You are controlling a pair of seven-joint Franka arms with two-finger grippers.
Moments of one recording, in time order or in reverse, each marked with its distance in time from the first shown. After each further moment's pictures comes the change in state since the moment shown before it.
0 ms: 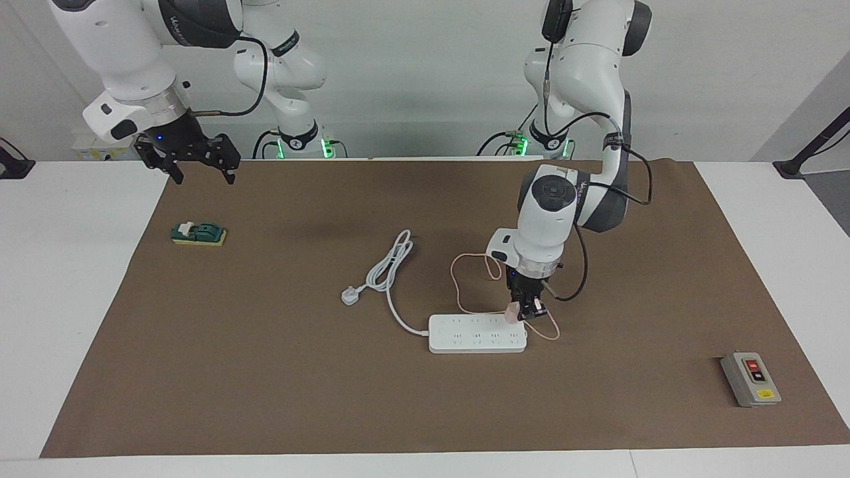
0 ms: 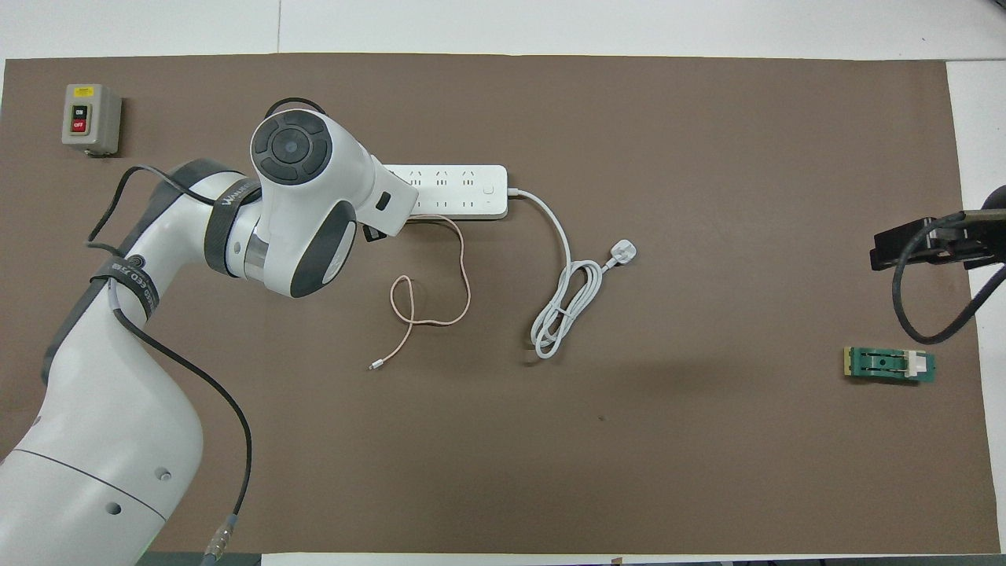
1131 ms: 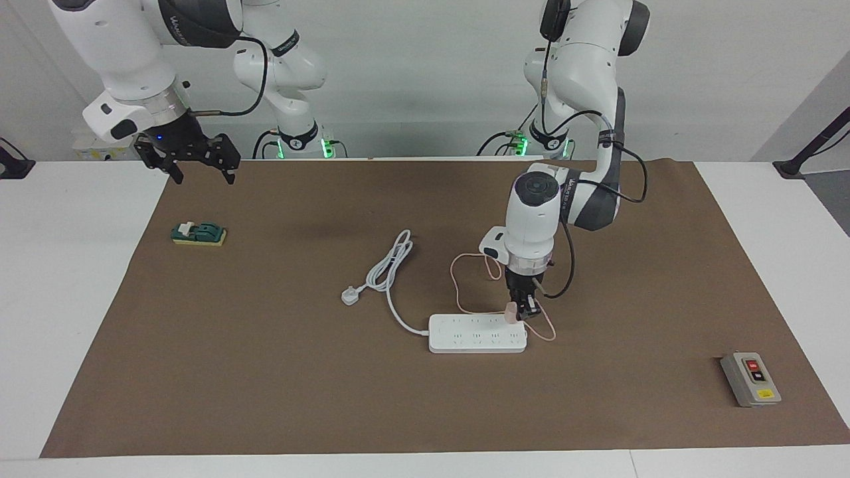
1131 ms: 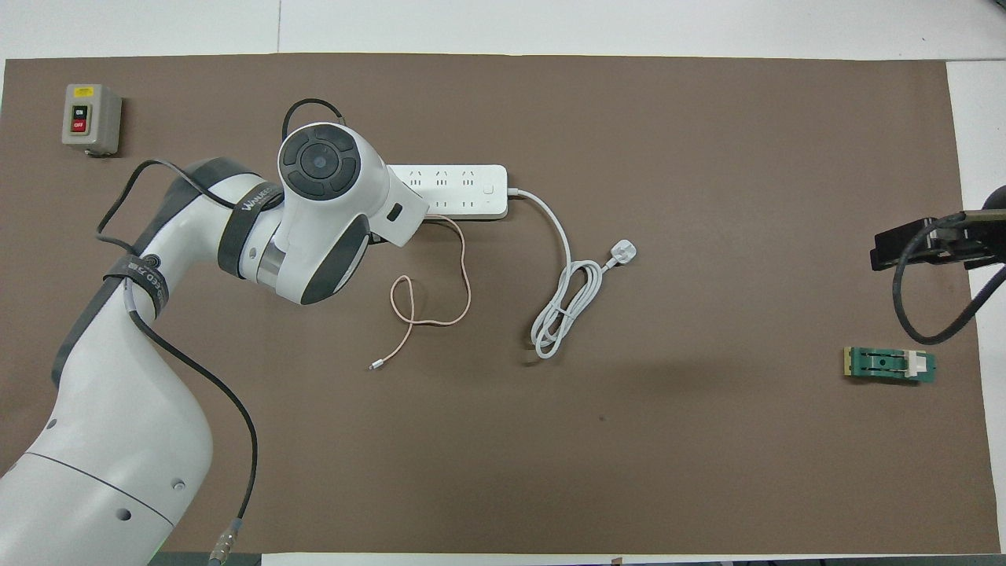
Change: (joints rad) left arm -0.013 -0.003 -0.012 -0.011 0.111 0.007 -0.008; right arm 0.000 0.000 0.000 0.000 0.000 0.000 0.000
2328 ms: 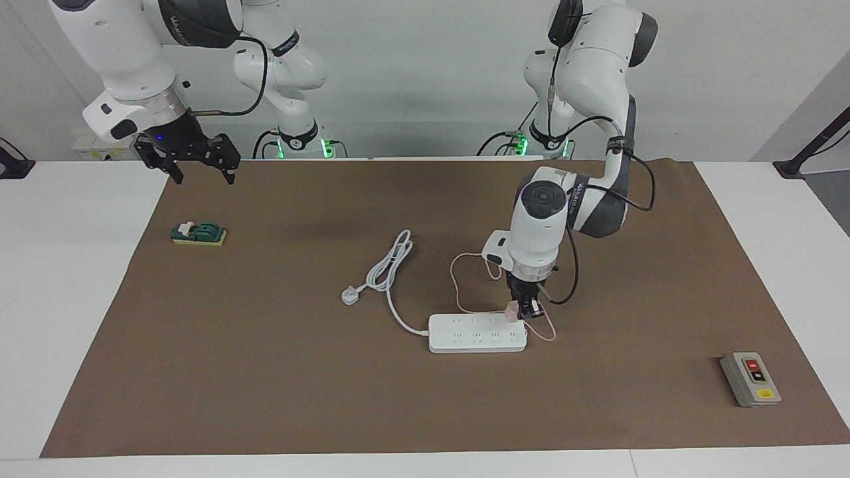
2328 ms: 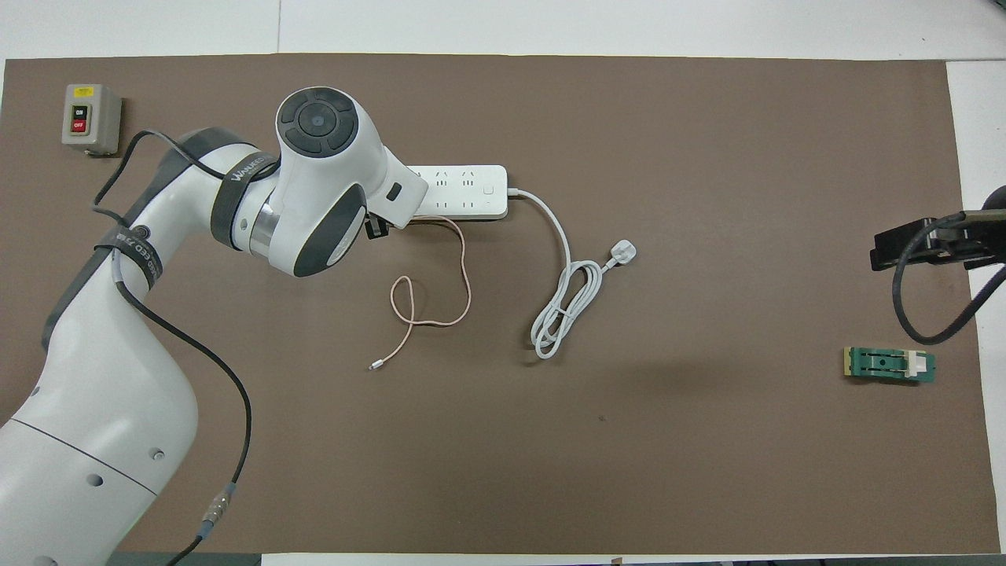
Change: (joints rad) left arm 0.157 0.083 -0.189 0.148 0.050 -0.194 -0.062; right arm 0.000 0.000 0.000 0.000 0.000 0.000 0.000
